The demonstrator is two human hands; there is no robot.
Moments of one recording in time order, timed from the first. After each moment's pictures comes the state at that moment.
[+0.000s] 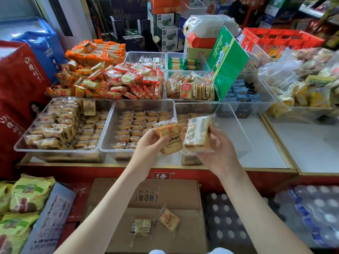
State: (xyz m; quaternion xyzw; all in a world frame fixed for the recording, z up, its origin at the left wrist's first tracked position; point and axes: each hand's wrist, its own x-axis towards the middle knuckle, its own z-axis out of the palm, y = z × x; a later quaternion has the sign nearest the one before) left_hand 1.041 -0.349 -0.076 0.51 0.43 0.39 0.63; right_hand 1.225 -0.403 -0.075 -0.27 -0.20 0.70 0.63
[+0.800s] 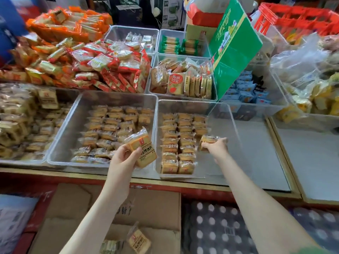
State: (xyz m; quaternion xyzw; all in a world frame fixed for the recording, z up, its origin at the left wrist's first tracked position) left_hand 1.116 -0.290 -0.158 0.36 0.54 0.43 0.63; right_hand 1.403 -0.263 -0.227 -0.85 -0.20 0.36 0.32
